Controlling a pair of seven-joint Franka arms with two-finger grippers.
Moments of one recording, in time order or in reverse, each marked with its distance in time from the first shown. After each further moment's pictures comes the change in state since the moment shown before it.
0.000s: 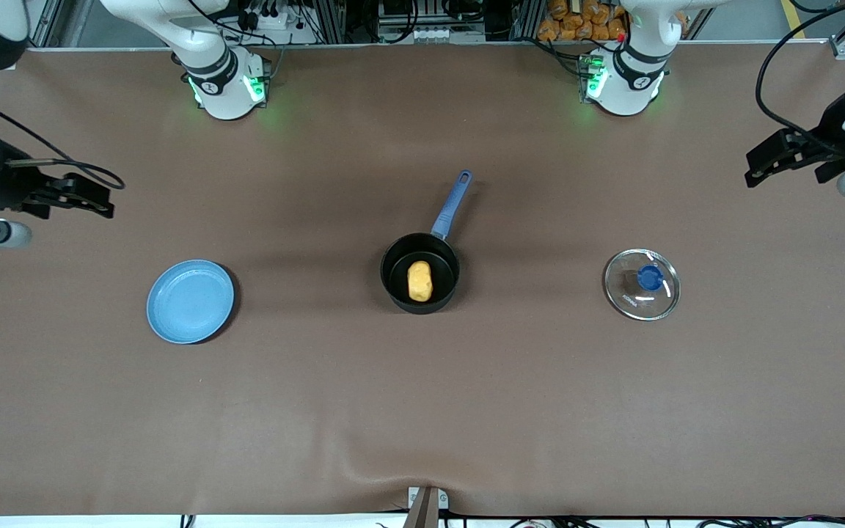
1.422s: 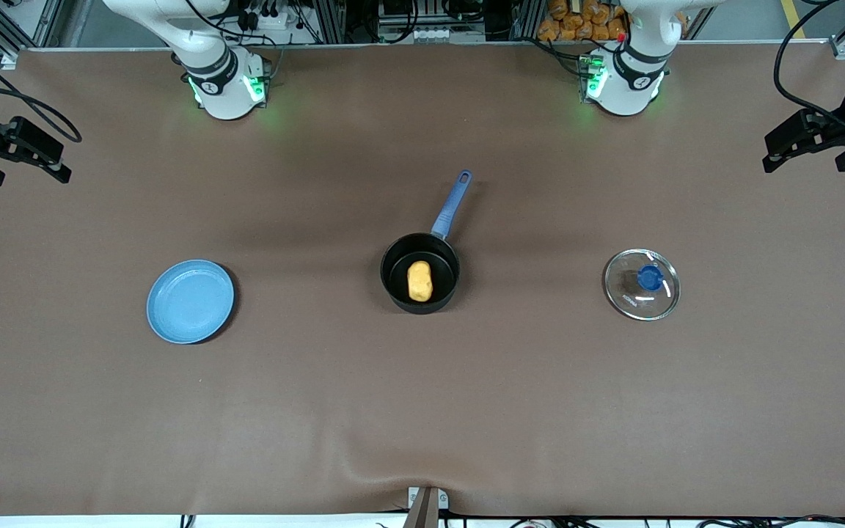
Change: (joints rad) left arm 0.034 -0.043 0.001 -0.035 0.000 0.010 0.091; right arm -0.079 -0.233 0.036 -0.200 0.019 0.141 -0.043
